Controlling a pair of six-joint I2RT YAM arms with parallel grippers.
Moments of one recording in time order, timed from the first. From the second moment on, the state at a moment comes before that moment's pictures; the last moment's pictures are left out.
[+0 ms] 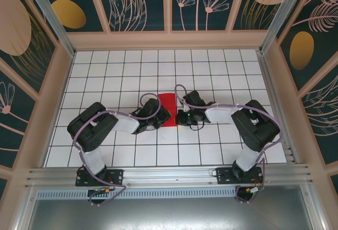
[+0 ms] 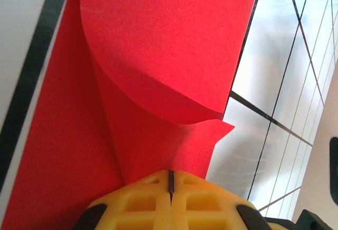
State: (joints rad) left arm -0.75 1.81 0.70 0.39 0.13 -1.34; right arm 0.67 1.71 0.81 -0.14 -0.38 0.65
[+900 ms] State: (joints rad) left arm -0.75 1.81 0.70 0.39 0.13 -1.35; right arm 0.69 1.71 0.81 -0.15 -0.36 0.64
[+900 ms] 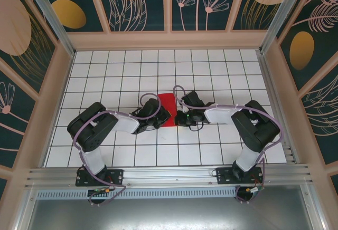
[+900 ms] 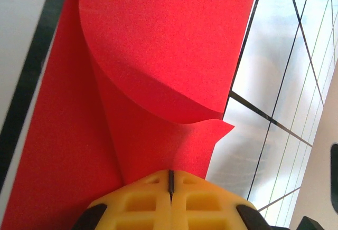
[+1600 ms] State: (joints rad) left arm -0.60 1.79 0.74 0.27 0.13 -1.14; right arm 0.69 1.71 0.80 -0.14 -0.35 0.63
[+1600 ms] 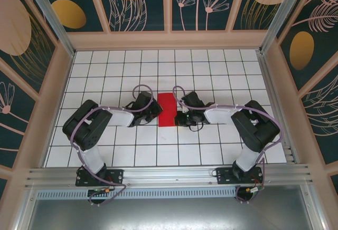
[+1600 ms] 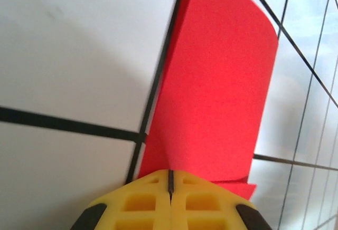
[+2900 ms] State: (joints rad) left arm -0.65 1.80 0.78 0.25 0.17 -0.99; right arm 0.68 1.70 0.87 -0.20 -0.41 0.60
